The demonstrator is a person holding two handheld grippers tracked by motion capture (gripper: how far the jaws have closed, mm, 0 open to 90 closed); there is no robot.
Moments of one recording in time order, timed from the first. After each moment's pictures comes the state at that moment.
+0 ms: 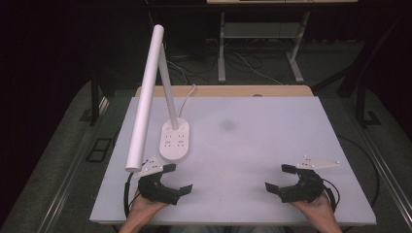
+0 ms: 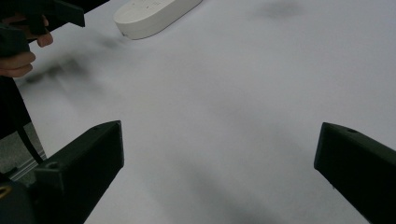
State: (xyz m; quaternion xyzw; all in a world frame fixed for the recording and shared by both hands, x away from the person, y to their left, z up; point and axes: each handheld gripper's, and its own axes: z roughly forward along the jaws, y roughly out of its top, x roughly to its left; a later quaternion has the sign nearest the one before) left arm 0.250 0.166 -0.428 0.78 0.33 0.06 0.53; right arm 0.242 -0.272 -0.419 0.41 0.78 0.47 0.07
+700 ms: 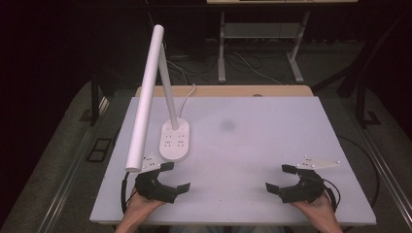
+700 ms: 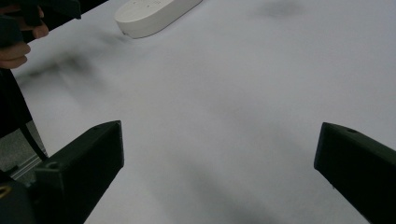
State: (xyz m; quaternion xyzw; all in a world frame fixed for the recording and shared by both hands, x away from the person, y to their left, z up) left arm 0.253 0.173 -0.416 0.78 0.33 0.06 0.53; right arm 0.241 -0.272 -0.419 0.40 0.78 0.47 0.07
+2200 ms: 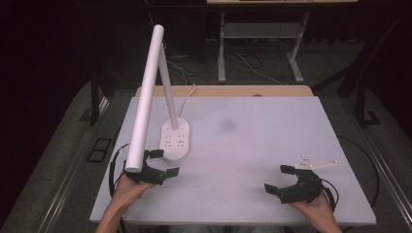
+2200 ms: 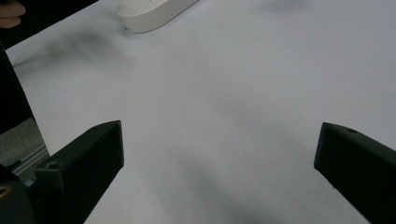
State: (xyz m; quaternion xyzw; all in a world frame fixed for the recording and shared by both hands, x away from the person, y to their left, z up) left arm 0.286 0.198 -0.384 0.79 0.35 0.05 0.49; right arm 0.243 -0.270 -0.421 0.40 0.79 0.47 0.07
